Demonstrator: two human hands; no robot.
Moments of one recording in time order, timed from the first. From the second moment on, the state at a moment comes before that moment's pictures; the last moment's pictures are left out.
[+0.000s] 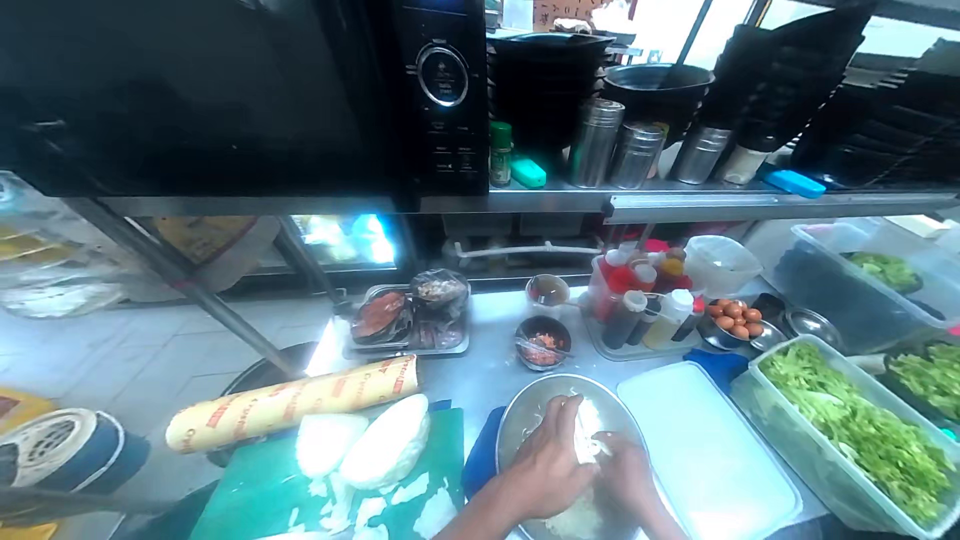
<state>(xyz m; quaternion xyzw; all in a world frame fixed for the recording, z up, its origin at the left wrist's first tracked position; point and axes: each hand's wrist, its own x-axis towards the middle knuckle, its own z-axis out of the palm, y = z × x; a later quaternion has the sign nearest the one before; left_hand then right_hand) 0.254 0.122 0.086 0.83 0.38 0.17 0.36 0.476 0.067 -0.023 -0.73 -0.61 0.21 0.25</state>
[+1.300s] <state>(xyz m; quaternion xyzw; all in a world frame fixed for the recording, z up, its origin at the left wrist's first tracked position) 0.268 0.149 0.109 0.85 0.39 0.11 0.34 0.483 0.060 -0.025 -0.76 -0.52 0.28 0.26</state>
